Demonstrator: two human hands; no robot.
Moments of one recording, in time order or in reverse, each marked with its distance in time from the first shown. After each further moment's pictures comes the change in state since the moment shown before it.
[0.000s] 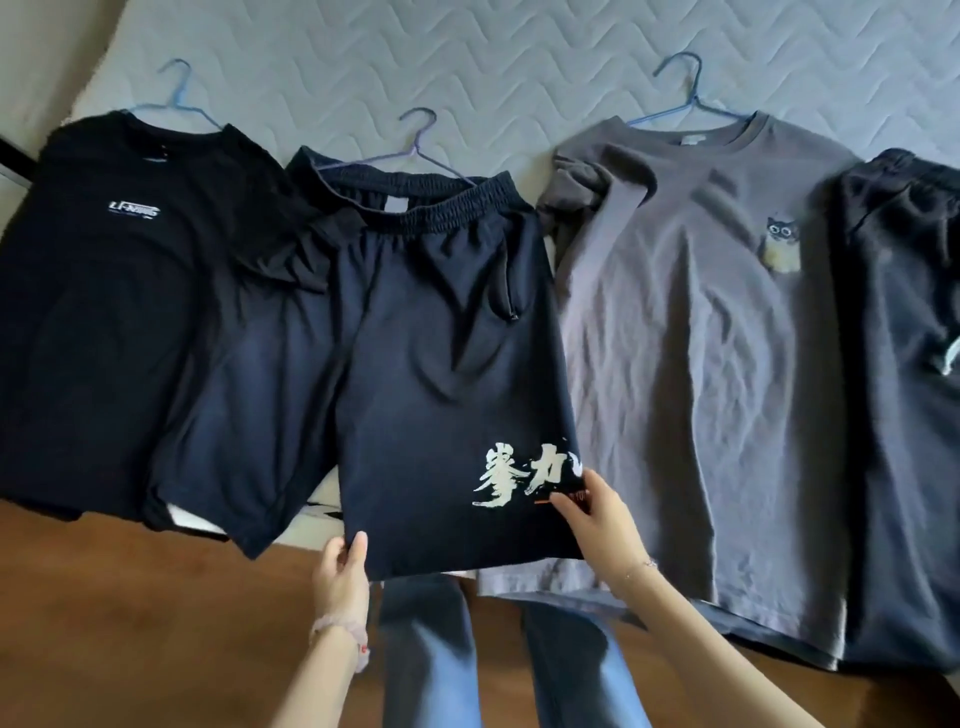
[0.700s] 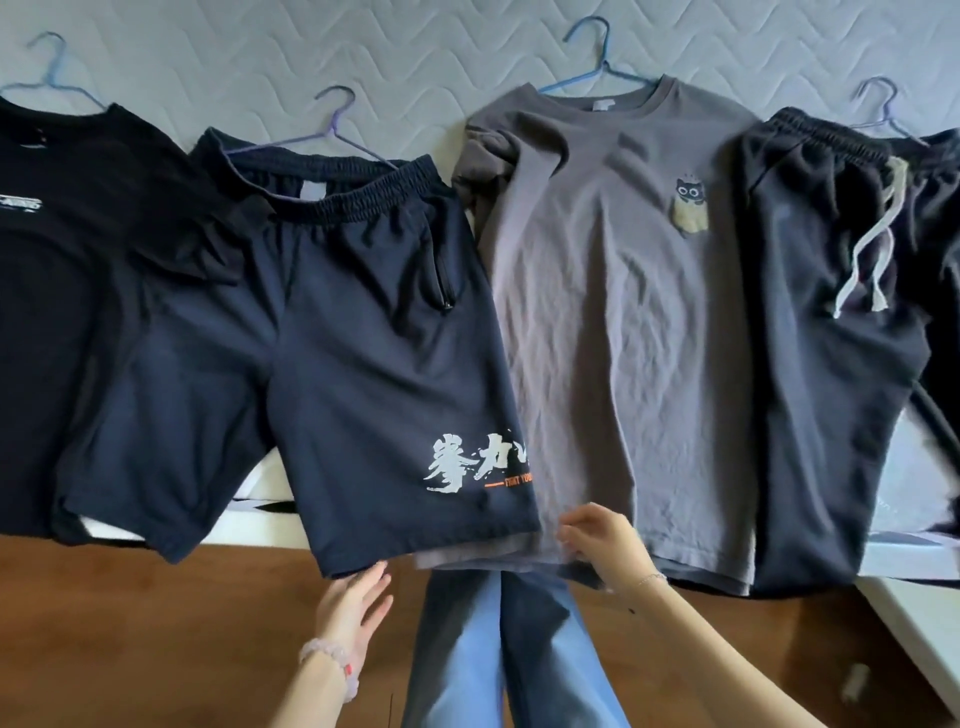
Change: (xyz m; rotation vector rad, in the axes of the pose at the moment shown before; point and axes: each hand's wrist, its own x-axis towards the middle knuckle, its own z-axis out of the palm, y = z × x) left_hand -0.042 -0.046 0.037 -0.223 -0.282 -0.299; right_hand -0.024 0.097 -0.047 0.038 0.025 0.233
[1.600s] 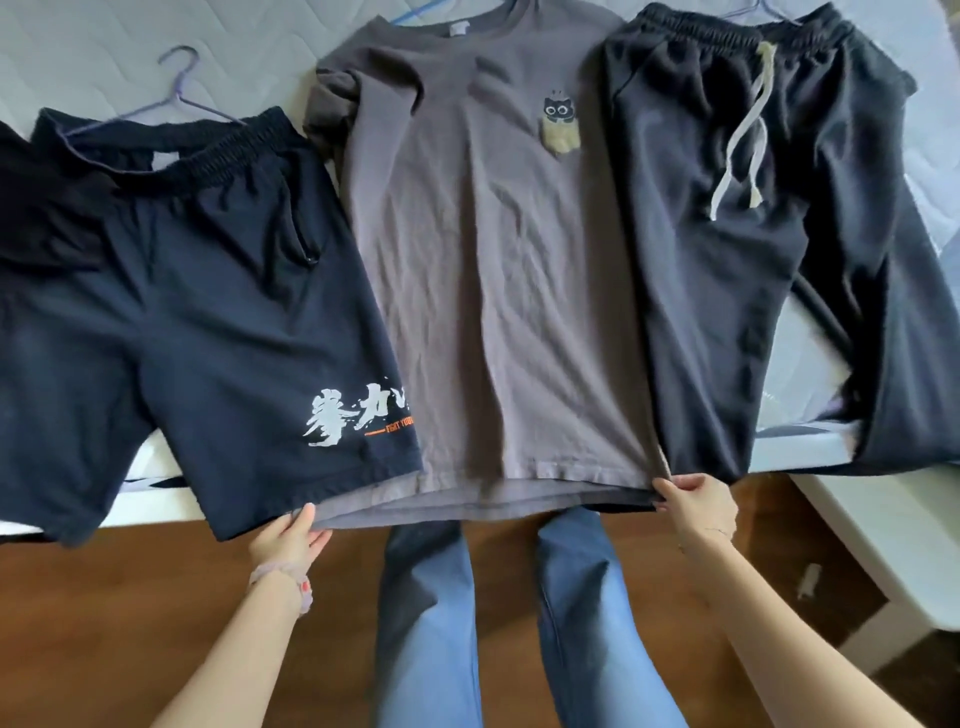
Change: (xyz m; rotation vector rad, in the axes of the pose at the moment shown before) left_hand -0.022 -0.024 0.067 0.163 0.250 0.126; right_hand 0.006 0.146 -0.148 0.149 0.451 0.361
